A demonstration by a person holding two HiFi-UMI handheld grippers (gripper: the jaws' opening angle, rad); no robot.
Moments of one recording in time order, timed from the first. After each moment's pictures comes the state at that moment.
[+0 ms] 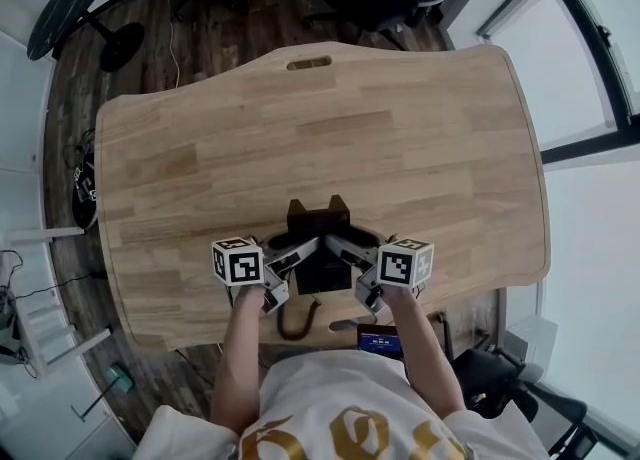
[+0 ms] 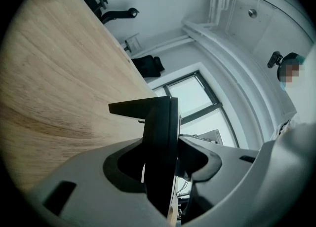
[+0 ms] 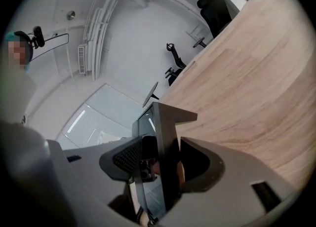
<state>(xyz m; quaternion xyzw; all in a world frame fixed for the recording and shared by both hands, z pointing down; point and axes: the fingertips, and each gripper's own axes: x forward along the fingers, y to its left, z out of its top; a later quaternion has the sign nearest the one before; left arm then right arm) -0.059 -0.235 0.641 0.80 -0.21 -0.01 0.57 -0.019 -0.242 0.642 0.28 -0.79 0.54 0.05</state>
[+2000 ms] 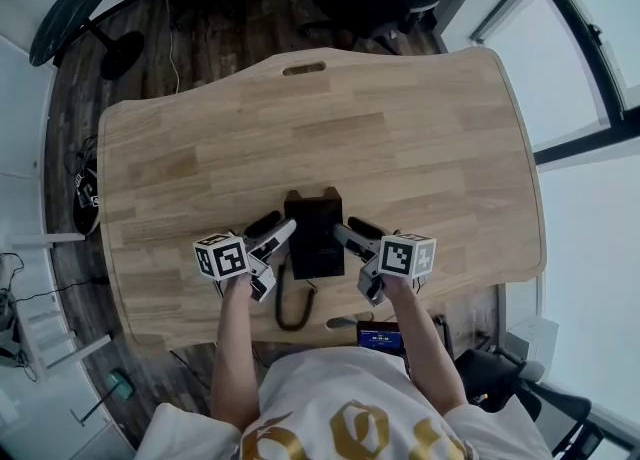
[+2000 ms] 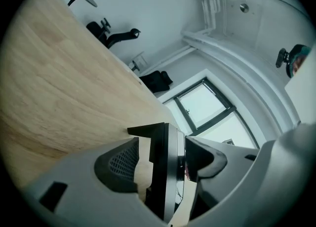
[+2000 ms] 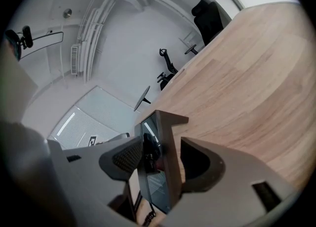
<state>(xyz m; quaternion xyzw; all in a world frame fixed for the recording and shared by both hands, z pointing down) -0.112 -0.262 0.643 0.79 -0.32 -0.01 0.52 0.009 -0.248 0.647 0.33 -0.77 0.54 0.05</state>
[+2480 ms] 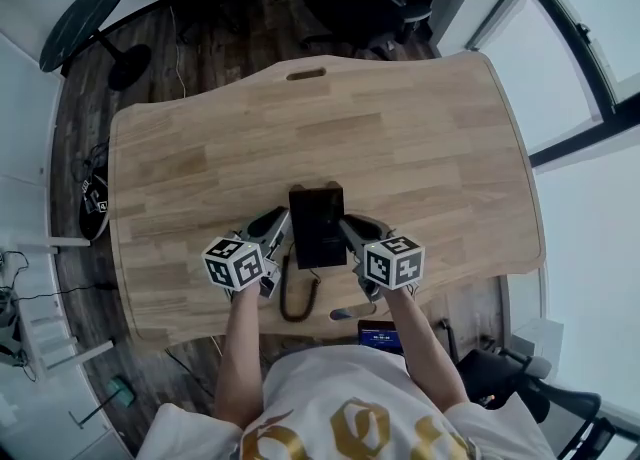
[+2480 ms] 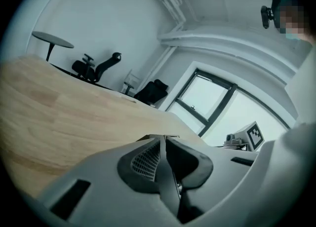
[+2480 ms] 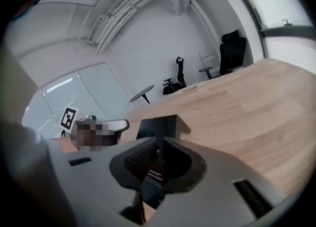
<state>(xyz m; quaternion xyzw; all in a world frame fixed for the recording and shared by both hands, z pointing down) -0.116 -0.245 0.595 0.84 -0.40 0.05 0.36 0.005 -0.226 0.614 0.39 -0.83 0.37 0.14</state>
